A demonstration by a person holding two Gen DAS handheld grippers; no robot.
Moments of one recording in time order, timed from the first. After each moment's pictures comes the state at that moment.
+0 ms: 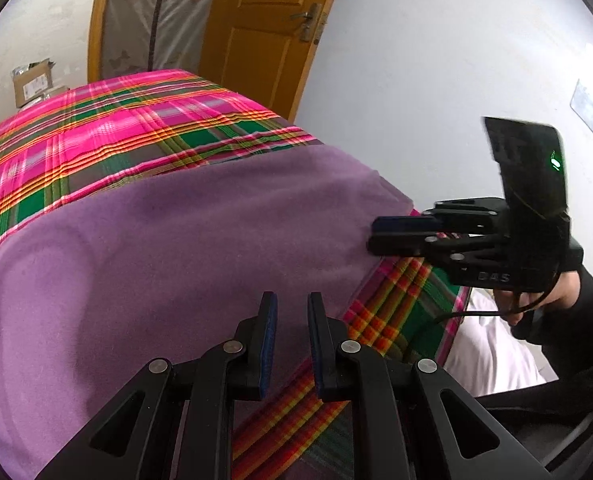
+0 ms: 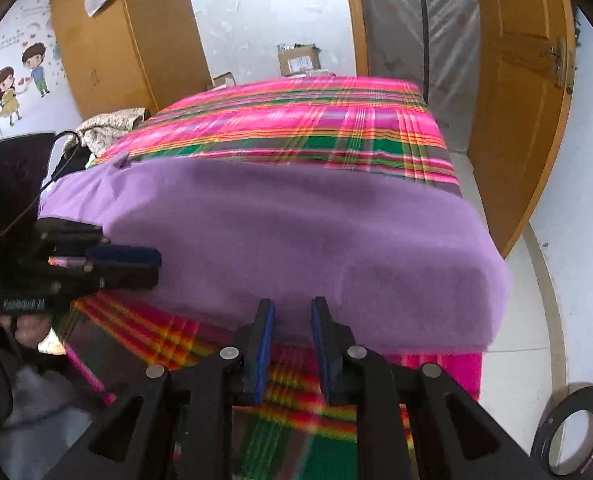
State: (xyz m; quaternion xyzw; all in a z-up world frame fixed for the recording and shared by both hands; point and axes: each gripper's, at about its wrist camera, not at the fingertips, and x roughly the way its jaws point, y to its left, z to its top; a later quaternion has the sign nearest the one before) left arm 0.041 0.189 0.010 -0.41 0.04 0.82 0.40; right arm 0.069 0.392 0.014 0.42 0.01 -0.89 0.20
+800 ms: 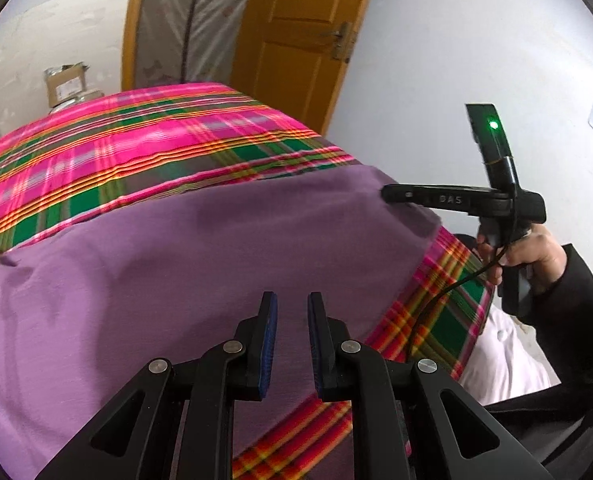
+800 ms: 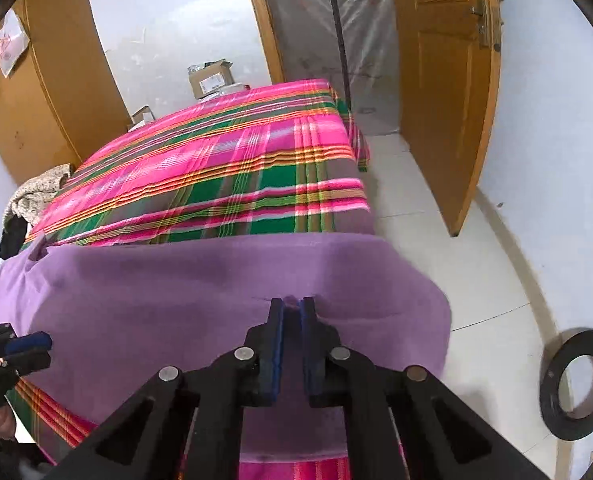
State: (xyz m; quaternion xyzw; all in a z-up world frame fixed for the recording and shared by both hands) left arm 0.035 0.151 0.020 -0.38 0.02 0.86 0.35; right arm 0.003 0.422 0.016 0.42 -0.06 -0.91 0.07
